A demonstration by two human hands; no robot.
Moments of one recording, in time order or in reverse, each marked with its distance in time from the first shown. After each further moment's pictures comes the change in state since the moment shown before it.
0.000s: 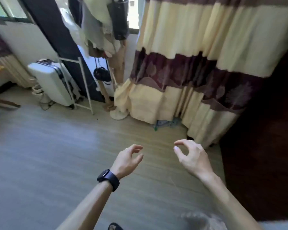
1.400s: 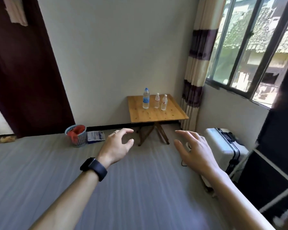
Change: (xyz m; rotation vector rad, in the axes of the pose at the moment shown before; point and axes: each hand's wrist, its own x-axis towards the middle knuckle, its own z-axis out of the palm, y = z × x) left_hand 0.034 -0.437 -0.822 0.104 1.180 -0.511; right_hand 0.385 -0.894 0.512 0.149 -0.416 -1.141
